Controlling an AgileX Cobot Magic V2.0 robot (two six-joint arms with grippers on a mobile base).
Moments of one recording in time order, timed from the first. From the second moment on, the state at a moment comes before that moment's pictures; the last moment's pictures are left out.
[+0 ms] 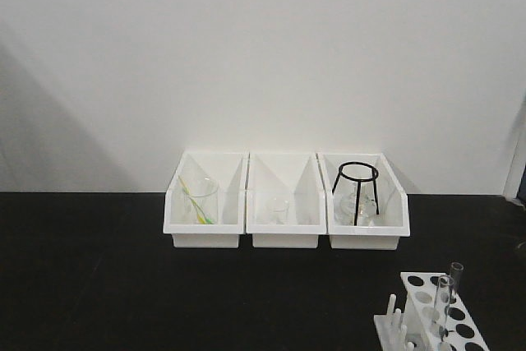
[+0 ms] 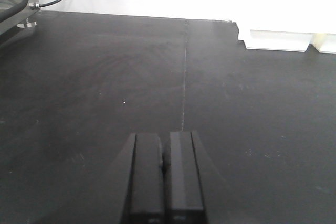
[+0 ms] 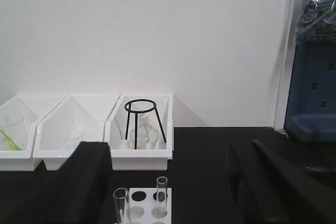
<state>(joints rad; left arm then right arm) 0.08 -0.02 0.03 0.05 0.29 -0.16 0.02 0.55 -0.47 -0.32 0.06 0.33</state>
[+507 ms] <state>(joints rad) 0.08 -0.02 0.03 0.05 0.29 -0.16 0.02 0.30 -0.30 -0.08 0.03 0.10</state>
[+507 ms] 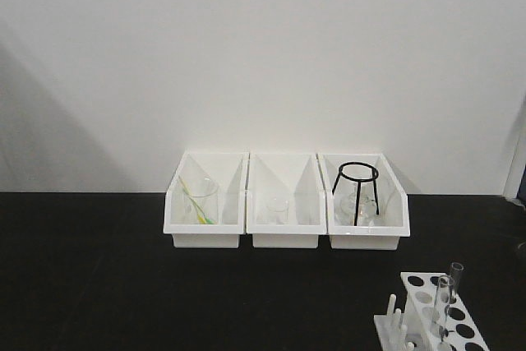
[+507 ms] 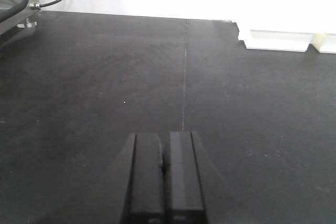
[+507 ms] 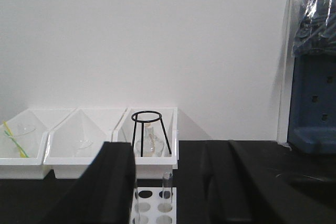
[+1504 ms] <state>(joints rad) 0.08 -0.02 0.03 0.05 0.29 -0.16 0.02 -0.01 0.03 -0.06 0.15 -0.02</state>
